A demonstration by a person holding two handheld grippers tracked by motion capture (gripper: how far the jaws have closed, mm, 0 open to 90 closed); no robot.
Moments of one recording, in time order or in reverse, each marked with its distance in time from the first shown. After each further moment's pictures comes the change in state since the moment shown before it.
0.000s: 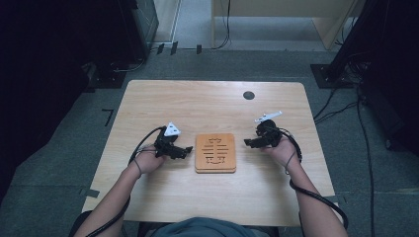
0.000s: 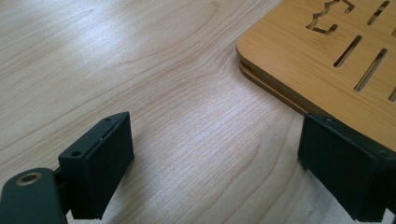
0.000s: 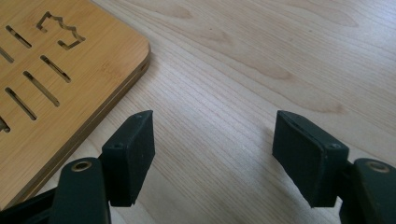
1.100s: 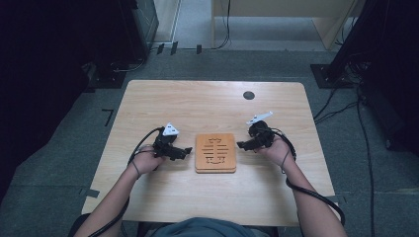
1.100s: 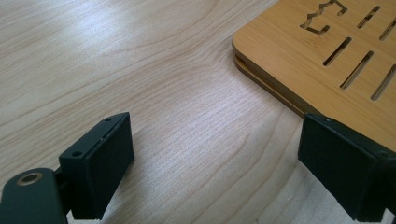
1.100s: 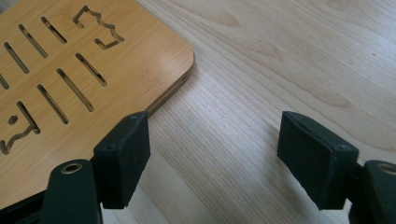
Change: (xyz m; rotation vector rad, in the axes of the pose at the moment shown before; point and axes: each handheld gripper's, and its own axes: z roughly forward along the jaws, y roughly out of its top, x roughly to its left) left arm -0.003 -0.001 -0.007 0.016 -0.007 -0.054; right arm 0.016 0.008 0.013 0.020 0.058 -0.086
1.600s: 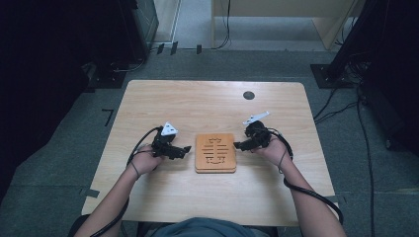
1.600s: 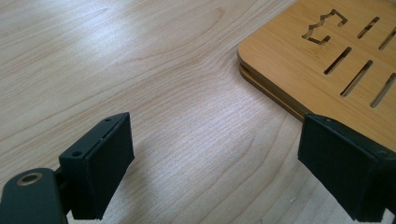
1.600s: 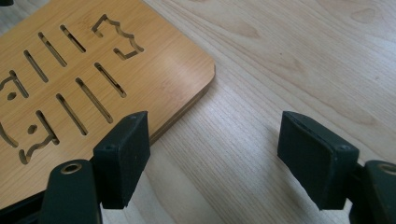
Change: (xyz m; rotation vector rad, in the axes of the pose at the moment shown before) left arm 0.001 0.002 -0.006 -0.024 0.019 -0.003; right arm 0.008 0.006 0.004 -0.006 0.026 -0.016
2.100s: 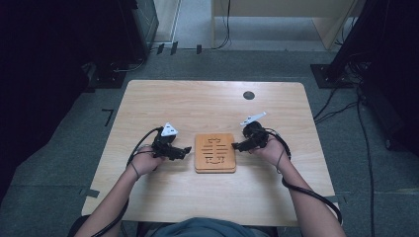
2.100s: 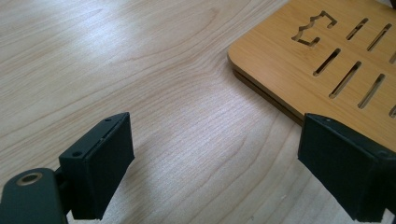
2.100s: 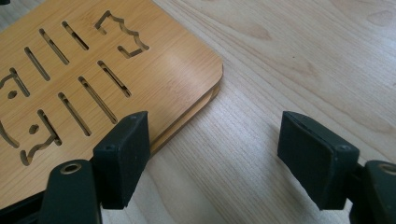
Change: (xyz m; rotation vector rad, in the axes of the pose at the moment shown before) left arm -0.003 0.000 -0.001 -0.004 -0.008 0.005; right arm 0.005 0.003 0.005 0.013 0.005 -0.012
